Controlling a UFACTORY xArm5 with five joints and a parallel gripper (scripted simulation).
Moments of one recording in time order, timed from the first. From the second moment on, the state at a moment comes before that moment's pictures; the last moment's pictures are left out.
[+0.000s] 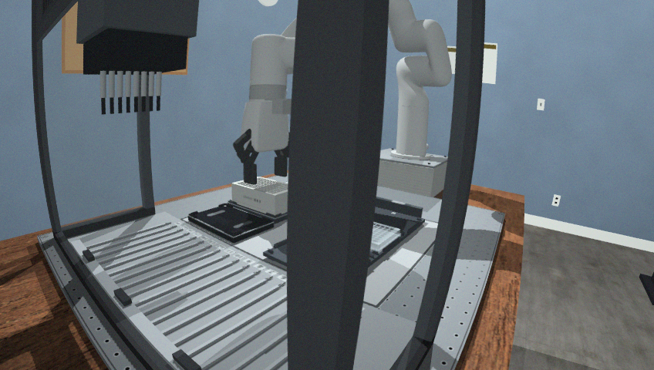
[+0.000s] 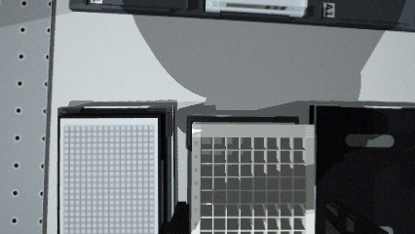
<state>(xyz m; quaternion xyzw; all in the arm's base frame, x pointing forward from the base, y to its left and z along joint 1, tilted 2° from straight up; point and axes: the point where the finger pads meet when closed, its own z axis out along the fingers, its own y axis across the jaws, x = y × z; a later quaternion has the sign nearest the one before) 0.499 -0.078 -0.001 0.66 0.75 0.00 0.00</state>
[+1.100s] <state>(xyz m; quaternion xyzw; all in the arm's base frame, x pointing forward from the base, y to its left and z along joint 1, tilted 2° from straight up) 0.499 -0.078 -0.020 0.66 0.75 0.00 0.00</state>
